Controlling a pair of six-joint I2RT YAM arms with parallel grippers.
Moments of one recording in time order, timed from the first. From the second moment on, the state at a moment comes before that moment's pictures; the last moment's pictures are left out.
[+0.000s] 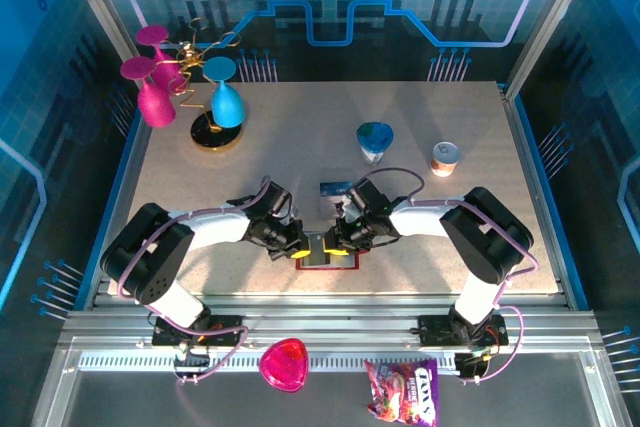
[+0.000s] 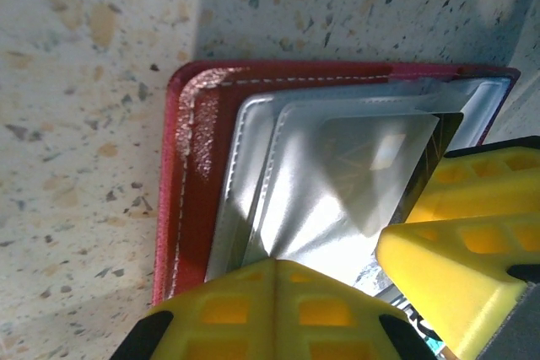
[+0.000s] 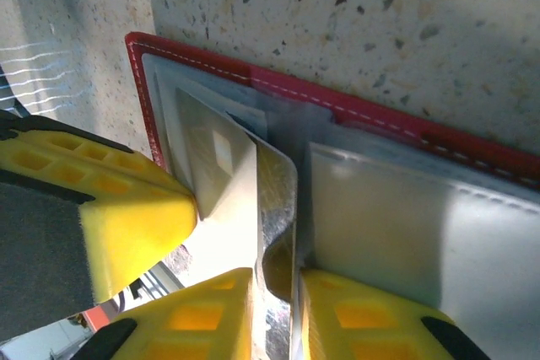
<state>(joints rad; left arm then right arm) -0.54 1.58 0.68 -0.29 0.58 -0.92 0.68 1.74 0.79 -0.14 -0.65 0.81</state>
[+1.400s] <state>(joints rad) -0.54 1.58 0.68 -0.30 0.57 -0.92 0.61 1.64 0.78 -0.36 -0.60 0.67</state>
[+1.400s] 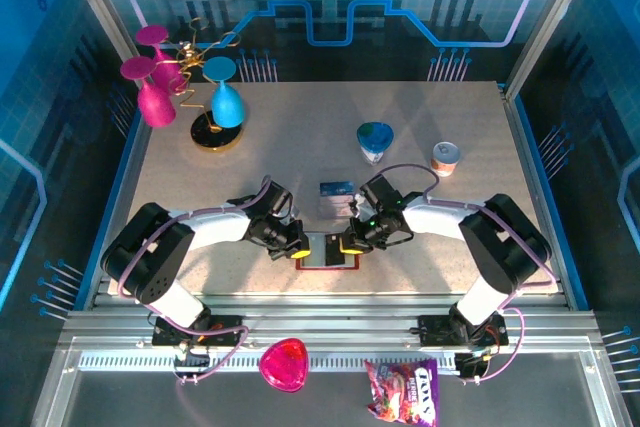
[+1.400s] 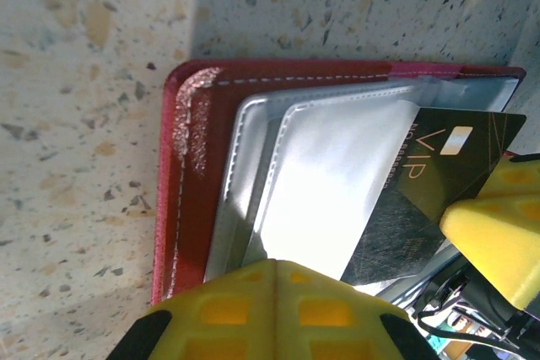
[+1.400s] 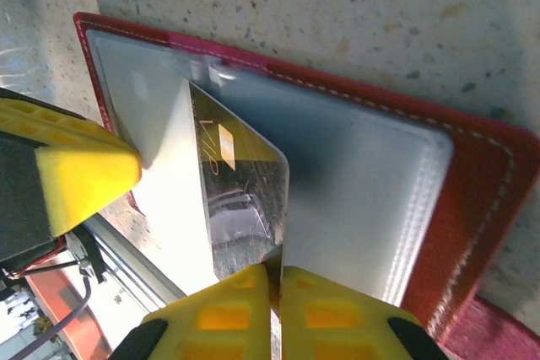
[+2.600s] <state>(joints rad) -0.55 1.52 0.69 -0.34 0.55 -0.92 0.65 1.62 0.90 -0.48 -0.54 0.65</state>
